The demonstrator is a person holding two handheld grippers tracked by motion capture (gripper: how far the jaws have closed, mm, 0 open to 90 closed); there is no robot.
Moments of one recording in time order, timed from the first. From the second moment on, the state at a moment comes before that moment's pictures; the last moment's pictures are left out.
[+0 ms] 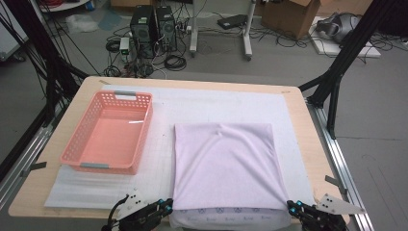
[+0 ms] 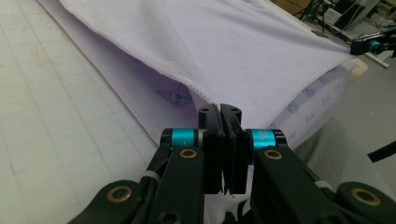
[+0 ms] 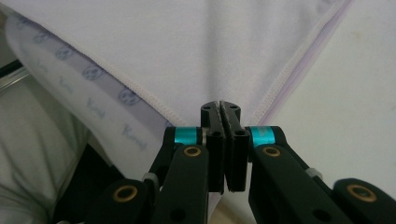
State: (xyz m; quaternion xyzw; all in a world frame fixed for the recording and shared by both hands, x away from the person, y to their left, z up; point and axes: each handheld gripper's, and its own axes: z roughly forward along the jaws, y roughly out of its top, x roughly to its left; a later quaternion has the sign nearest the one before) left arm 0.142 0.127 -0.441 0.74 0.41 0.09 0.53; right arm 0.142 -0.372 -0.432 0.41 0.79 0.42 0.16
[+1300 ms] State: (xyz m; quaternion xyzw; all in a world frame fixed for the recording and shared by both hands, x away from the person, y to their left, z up) left arm 0.229 0.108 -0.444 0.75 0.45 0.11 0.48; right arm 0.221 -0.357 -0.432 0.44 0.78 0.40 0.18
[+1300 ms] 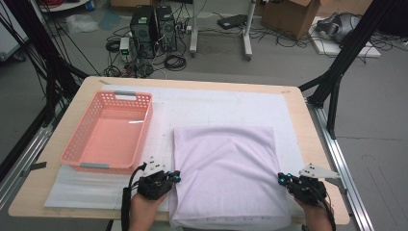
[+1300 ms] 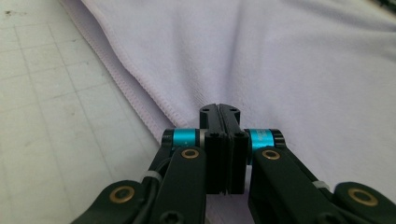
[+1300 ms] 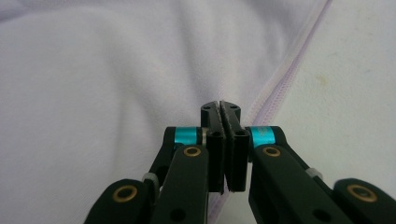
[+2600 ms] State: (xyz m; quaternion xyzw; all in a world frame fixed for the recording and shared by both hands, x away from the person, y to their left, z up) left arm 0.328 0.098 -0.443 0.75 0.46 0.12 0.46; right arm 0.325 -0.341 -0.436 0.44 0.79 0.39 0.19
